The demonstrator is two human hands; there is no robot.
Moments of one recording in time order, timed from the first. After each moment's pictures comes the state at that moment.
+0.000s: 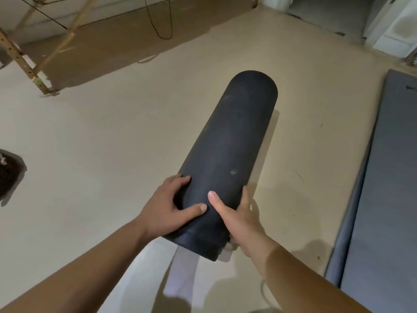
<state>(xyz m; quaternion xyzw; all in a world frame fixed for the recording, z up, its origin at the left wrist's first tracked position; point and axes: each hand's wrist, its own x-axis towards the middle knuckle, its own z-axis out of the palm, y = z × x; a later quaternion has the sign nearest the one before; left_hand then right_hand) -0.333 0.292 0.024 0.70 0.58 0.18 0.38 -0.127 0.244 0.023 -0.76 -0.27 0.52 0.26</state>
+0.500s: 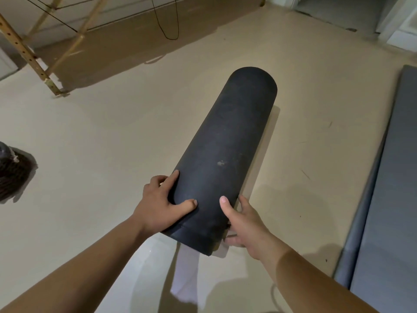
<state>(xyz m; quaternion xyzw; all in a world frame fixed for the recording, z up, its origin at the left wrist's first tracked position) -0.343 0.290 0.025 0.66 0.66 0.13 0.35 -0.118 0.243 -0.006 -0.71 -0.23 0.62 0.26</state>
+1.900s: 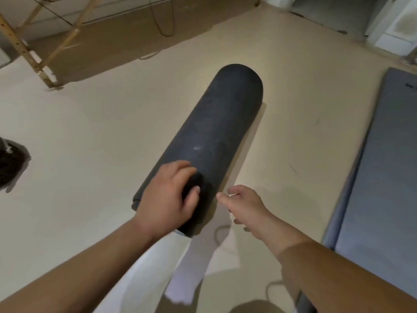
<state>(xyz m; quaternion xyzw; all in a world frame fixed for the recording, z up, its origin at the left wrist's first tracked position) -0.303 0.251 0.069 0.81 0.53 0.21 0.15 -0.089 0.242 0.034 -0.74 -0.37 0.52 0.18</state>
